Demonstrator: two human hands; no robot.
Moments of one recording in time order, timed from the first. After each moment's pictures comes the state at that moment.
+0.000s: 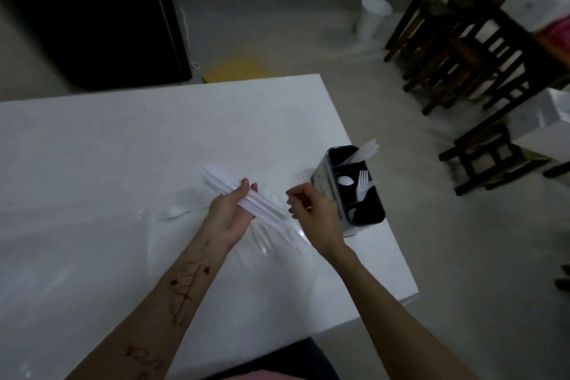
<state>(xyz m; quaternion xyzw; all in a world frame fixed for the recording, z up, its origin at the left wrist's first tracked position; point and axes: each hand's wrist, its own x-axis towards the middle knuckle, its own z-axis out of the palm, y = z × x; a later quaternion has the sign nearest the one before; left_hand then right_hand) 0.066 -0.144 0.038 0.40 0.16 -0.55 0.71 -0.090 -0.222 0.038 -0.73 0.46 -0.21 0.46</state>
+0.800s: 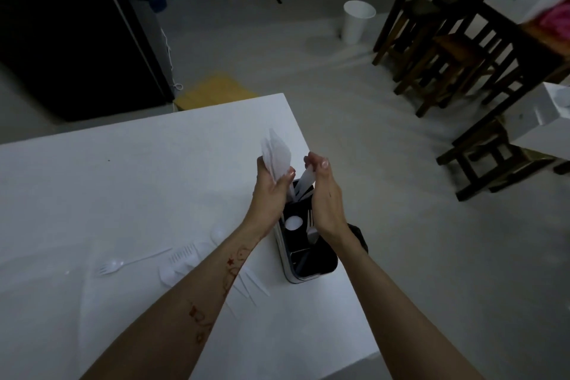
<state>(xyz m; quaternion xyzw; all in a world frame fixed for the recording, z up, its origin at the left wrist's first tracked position) -0.032 -0.333 0.060 0.64 -0.27 -0.40 0.60 -0.134 -0.371 0.060 -0.63 0.46 -0.32 0.54</state>
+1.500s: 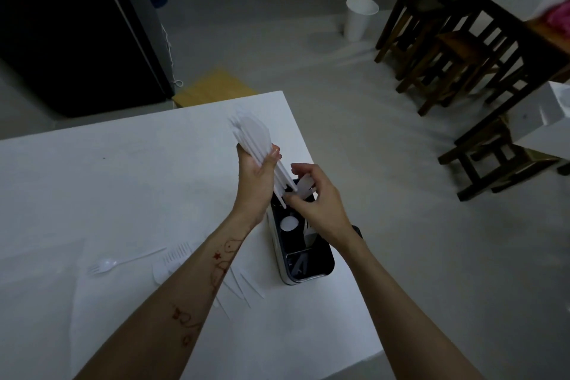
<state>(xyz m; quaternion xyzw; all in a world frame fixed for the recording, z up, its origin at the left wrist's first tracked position) -0.018 -0.347 0.072 0.61 -0.23 -0.34 0.67 -0.151 -0.385 0.051 -0.72 0.41 -0.23 0.52</state>
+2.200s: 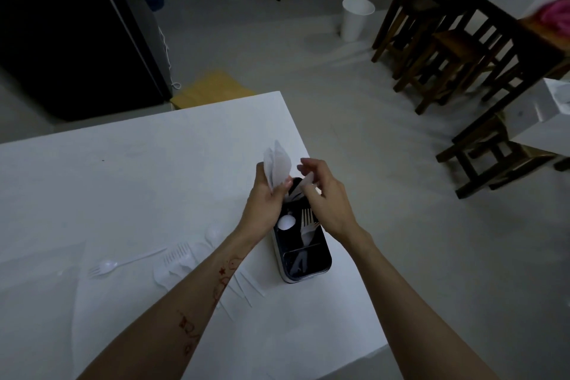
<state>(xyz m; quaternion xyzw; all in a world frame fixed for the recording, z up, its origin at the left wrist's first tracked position) -0.032 -0.324 0.040 0.65 -0.32 -0.39 0.56 -0.158 -0.393 0.052 -0.74 0.42 -0.23 0.48</state>
